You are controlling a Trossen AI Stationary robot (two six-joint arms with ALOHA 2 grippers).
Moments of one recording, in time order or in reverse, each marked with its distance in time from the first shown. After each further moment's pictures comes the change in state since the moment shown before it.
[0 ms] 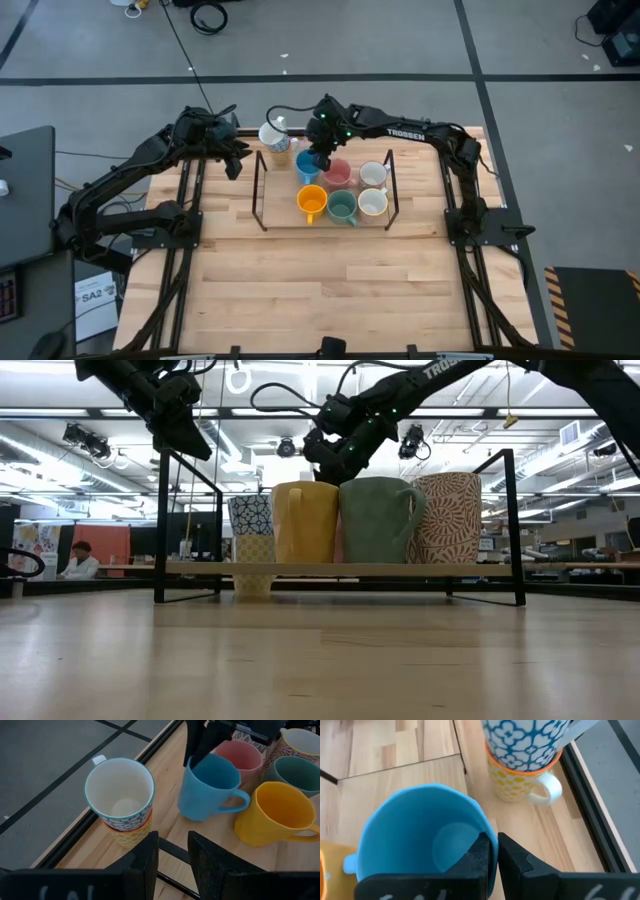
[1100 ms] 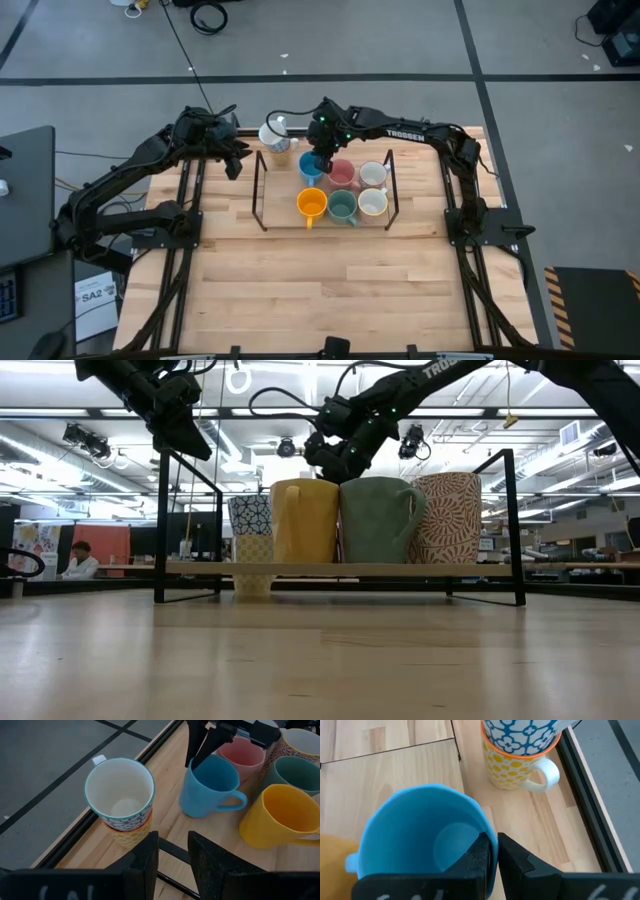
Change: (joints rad) left arm 0.000 0.000 0.000 0.000 0.000 0.000; right arm 0.008 0.002 0.000 -0.049 0.051 -0.024
